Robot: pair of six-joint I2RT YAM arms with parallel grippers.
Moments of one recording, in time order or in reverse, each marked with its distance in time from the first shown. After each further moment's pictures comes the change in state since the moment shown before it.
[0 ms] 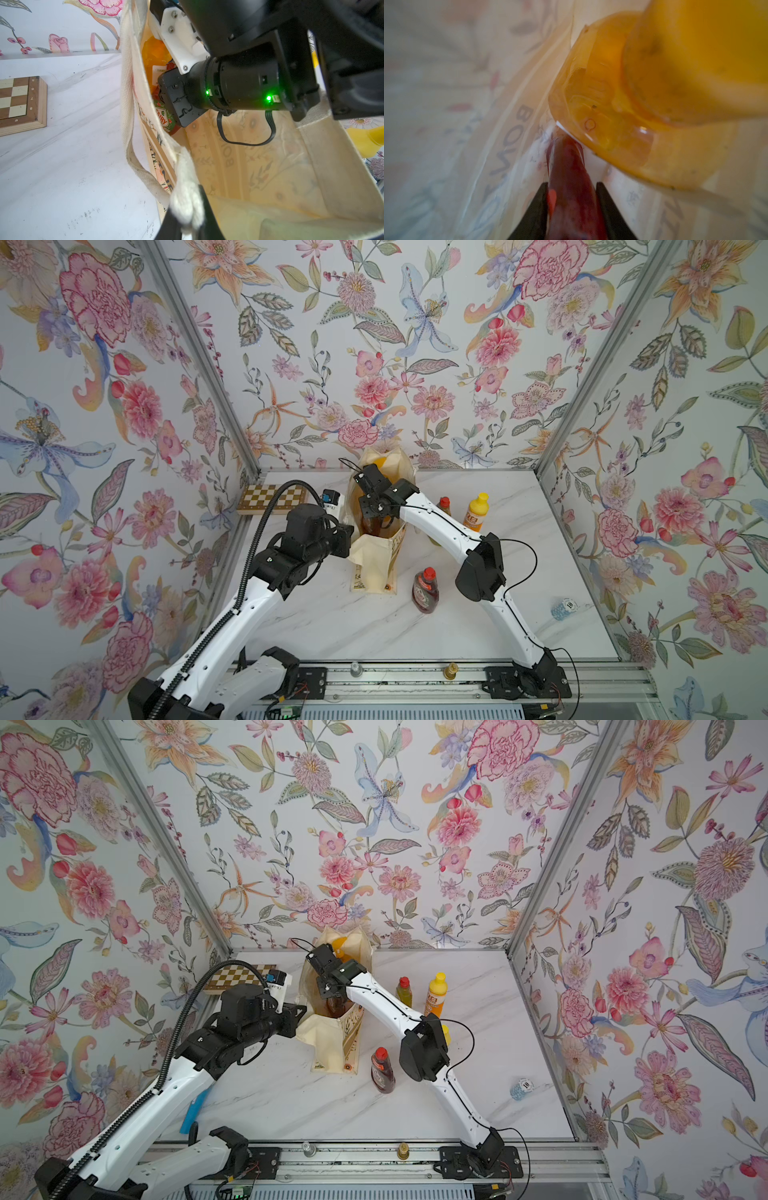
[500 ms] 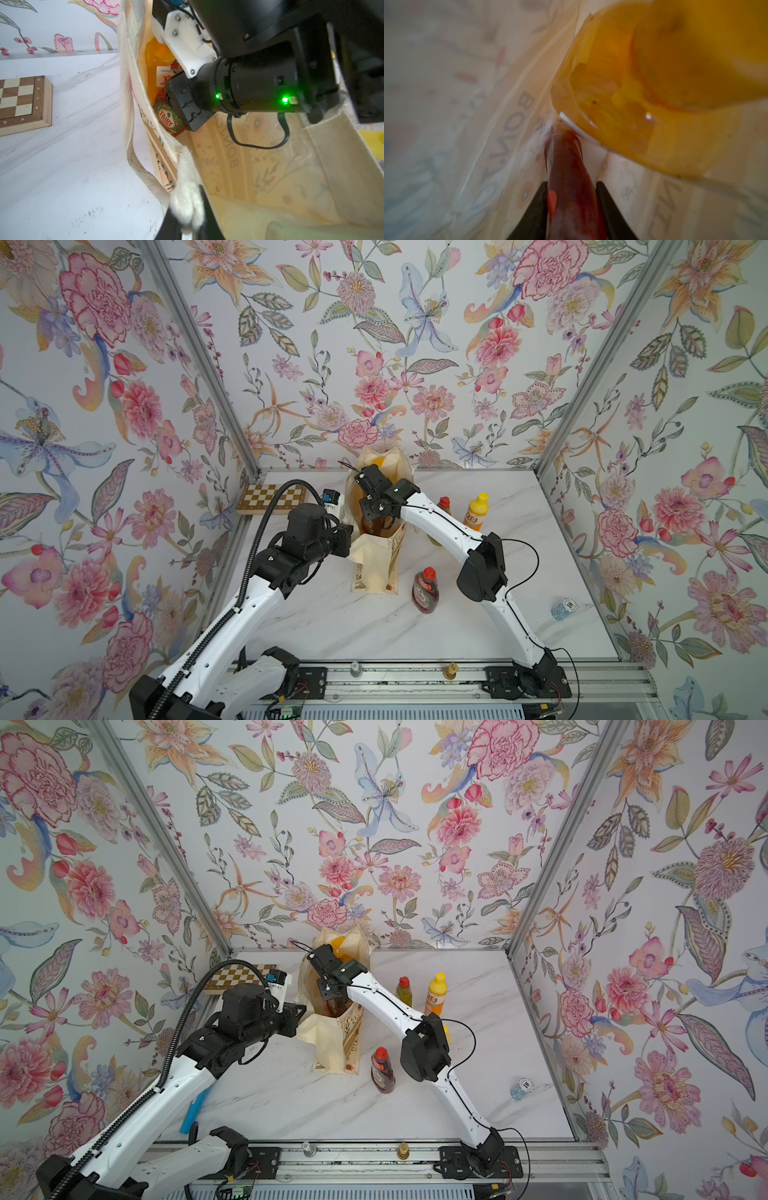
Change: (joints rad) left arm 0.000 0.010 0.000 0.002 -0.020 0.005; right arm 0.003 -0.010 -0.009 -0.010 -0.014 -0.062
